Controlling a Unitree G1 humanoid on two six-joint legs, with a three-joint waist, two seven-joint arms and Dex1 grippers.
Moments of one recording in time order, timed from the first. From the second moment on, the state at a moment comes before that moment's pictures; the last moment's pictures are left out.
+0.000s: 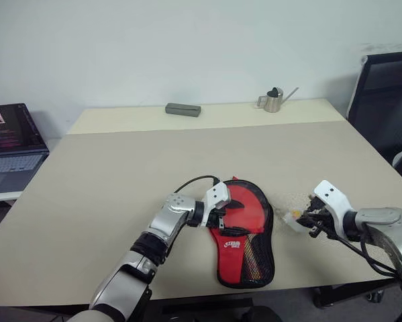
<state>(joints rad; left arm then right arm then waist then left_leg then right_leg) -0.61 0.23 -0.36 0.56 -0.11 0.10 -1.17 -0.22 -0.78 -0.03 -0.44 0.28 1.19 0.77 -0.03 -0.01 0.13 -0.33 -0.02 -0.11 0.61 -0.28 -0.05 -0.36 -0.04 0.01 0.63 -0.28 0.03</state>
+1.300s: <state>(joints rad) -0.61 0.22 -0.36 0.56 -0.11 0.10 -1.17 -0.36 -0.69 -0.05 -0.20 0.42 1.26 0.65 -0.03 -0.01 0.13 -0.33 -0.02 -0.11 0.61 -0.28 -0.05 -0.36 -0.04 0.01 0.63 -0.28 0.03</state>
